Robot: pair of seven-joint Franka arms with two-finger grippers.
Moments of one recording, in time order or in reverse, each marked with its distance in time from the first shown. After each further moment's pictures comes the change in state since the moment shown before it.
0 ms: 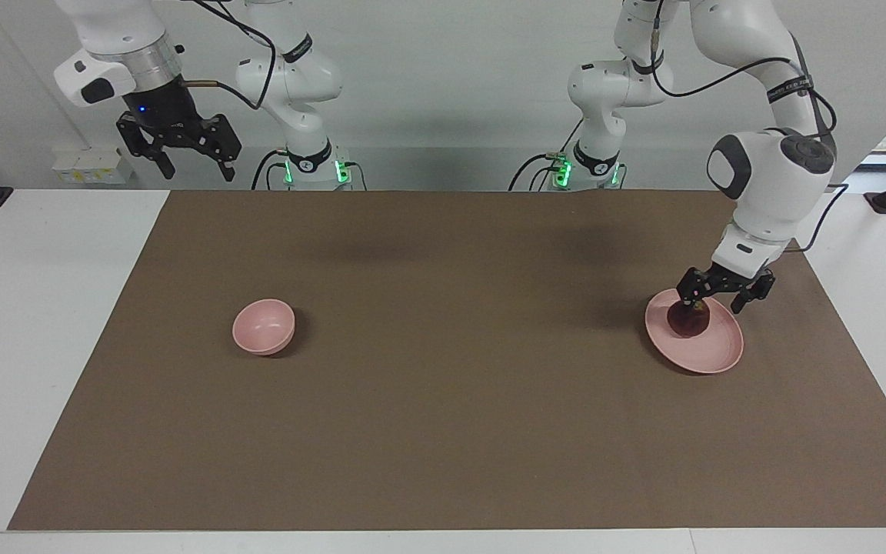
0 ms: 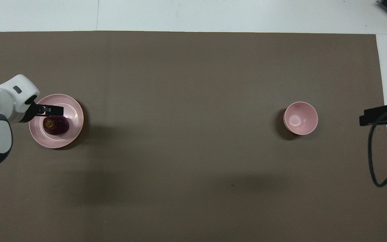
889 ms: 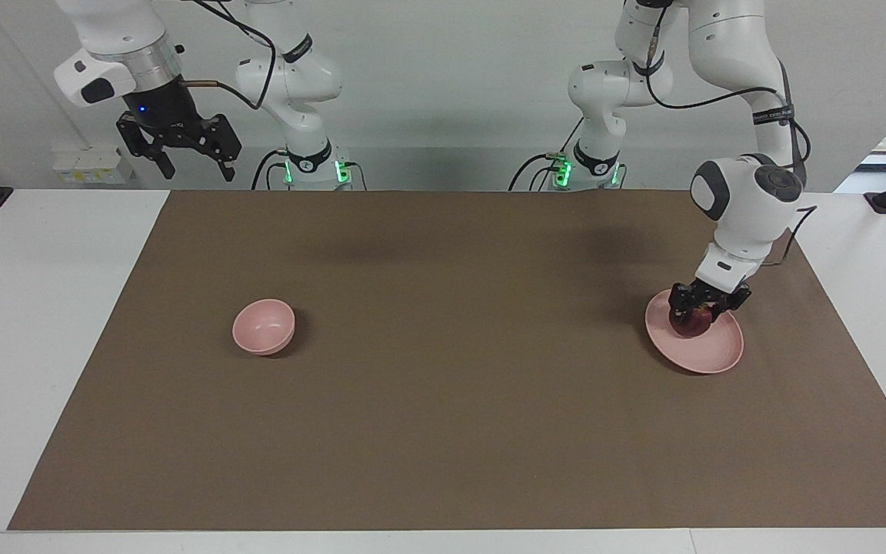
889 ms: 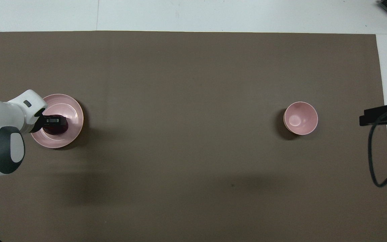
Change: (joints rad) left arm 0.023 0.017 0.000 -0.111 0.000 0.138 0.012; right arm 0.000 0.000 0.000 0.000 0.000 0.000 0.000
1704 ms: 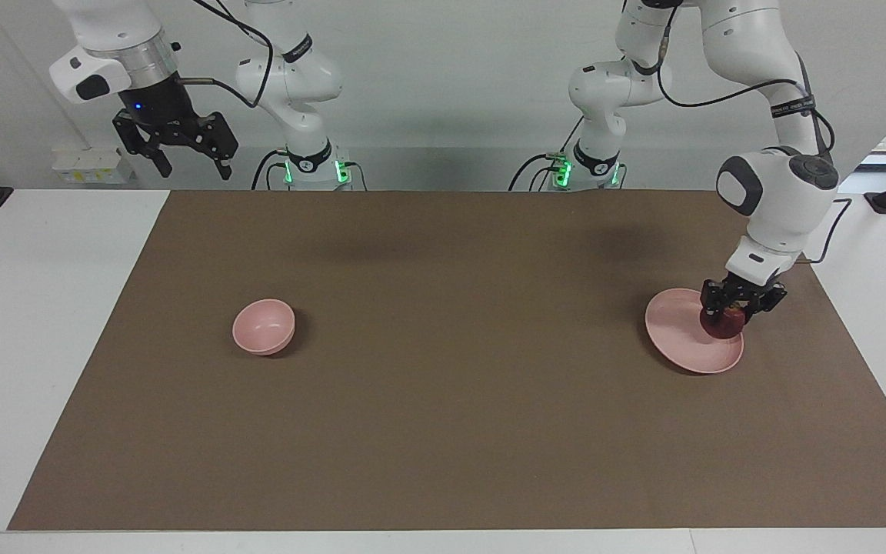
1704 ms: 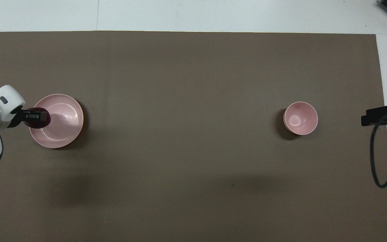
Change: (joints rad) left arm 0.080 -0.001 -0.005 0.066 -0.039 -0.003 0.163; right arm 0.000 -0.005 -0.001 0.000 0.000 0.002 0.001
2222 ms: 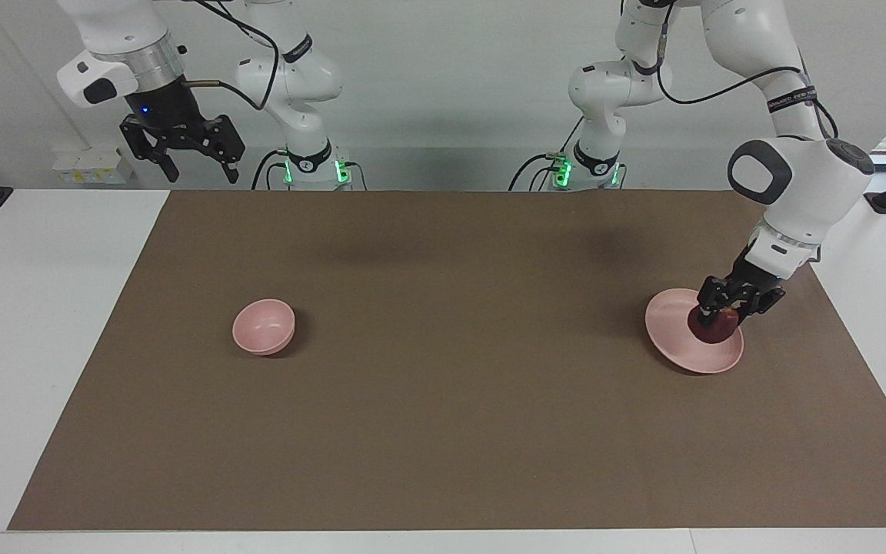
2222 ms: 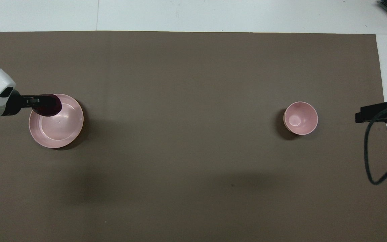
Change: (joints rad) left arm -0.008 -0.001 -0.037 0.123 -0.298 -0.129 0.053; right arm 0.000 0.008 0.005 -0.011 0.029 0.035 0.000
